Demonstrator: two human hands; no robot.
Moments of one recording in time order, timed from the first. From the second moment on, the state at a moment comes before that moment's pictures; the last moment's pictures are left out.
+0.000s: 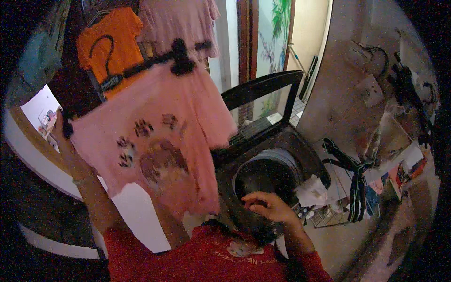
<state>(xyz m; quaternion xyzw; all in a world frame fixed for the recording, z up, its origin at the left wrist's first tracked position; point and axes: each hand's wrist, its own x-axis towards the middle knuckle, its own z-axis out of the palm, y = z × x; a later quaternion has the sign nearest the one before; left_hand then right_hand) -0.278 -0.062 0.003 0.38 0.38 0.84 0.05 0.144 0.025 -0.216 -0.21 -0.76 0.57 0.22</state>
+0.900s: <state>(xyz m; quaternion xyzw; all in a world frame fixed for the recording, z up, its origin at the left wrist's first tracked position) -0.547 0.496 0.282 0.45 0.43 0.78 0.01 -0.031 0.060 -0.145 -0.47 -0.48 0.52 0.53</state>
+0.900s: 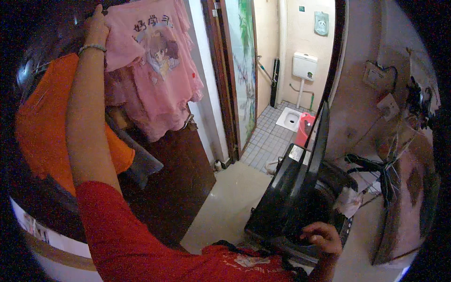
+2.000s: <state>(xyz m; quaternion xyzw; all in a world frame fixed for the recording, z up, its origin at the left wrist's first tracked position) -0.535 0.468 0.137 0.52 0.27 0.80 -0.15 -0.028 0.064 -0.172 -0.54 -0.46 0.41 0.57</state>
